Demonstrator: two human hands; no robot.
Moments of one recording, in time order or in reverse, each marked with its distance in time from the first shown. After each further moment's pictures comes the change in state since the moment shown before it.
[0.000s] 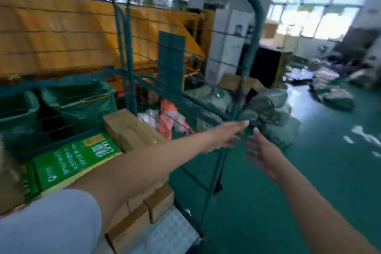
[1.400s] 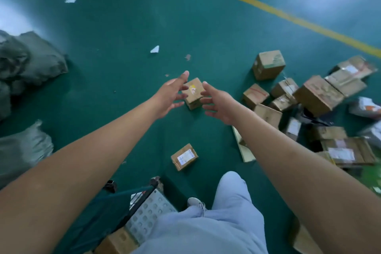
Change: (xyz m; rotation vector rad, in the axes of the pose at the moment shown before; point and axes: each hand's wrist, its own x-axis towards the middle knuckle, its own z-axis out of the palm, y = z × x) left_hand 0.147 -0.187 0.369 0.467 -1.171 -0.265; right_hand -0.084 0.297 -0.193 0.763 1.055 0.400
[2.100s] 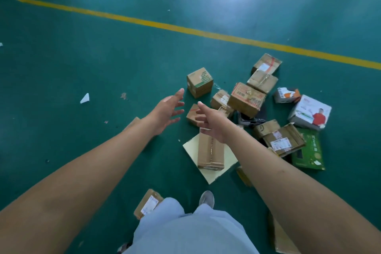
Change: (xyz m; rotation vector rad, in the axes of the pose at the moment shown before) left_hand 0.125 0.131 0.275 0.163 -0.305 -0.014; right_hand -0.007 -0.031 -0.283 0.286 0.309 0.038
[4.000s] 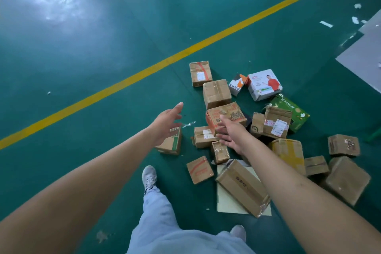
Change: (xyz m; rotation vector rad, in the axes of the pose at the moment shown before) left_hand 0.499 0.308 -0.002 0.603 -0.646 -0.091; right_hand 0.306 -0.252 -0.069 0.771 0.683 0.064
